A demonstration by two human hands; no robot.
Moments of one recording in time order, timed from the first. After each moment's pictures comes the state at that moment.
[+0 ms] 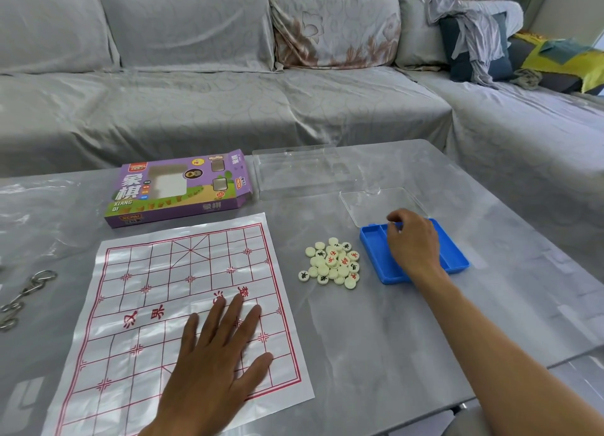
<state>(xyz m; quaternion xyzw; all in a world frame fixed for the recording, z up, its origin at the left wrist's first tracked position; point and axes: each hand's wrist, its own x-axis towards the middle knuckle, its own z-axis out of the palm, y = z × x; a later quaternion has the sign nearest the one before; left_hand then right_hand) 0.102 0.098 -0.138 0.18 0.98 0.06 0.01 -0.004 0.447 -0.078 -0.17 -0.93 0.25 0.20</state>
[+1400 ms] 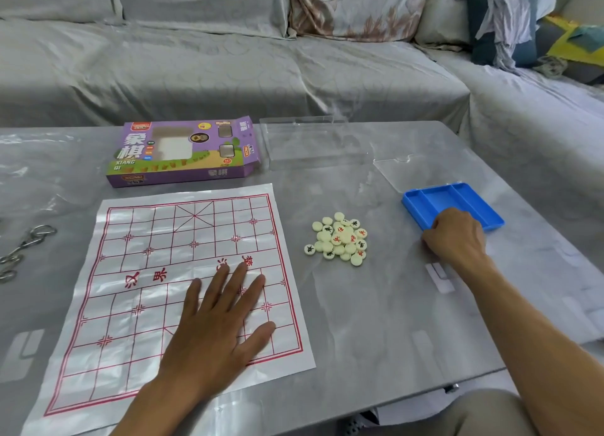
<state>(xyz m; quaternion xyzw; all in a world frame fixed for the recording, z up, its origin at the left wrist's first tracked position) 0.102 0.095 -0.134 0.18 0.98 0.09 0.02 0.001 0.505 -0.091 -0.26 -0.96 0.08 0.05</state>
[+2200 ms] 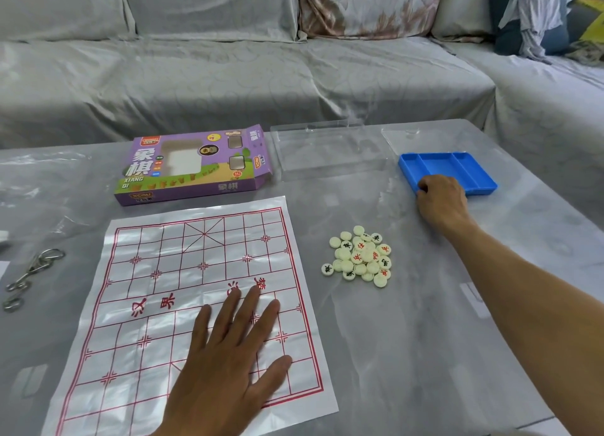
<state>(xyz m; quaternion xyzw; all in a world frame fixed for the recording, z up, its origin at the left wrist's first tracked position) 0.099 0.097 -0.138 0.20 0.98 0.04 -0.01 -0.107 0.489 -0.099 -0.17 -0.97 0.12 0.13</state>
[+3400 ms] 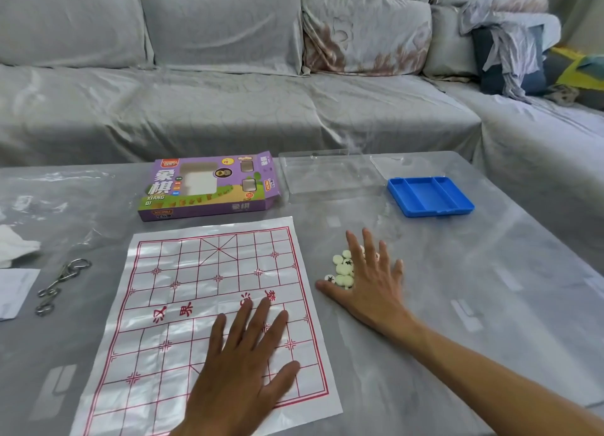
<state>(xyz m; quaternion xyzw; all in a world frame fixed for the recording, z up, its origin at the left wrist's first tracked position) 0.100 0.099 -0.135 0.18 0.98 0.05 0.00 0.012 0.345 -0.121 -0.05 -0.99 0.11 0.01</state>
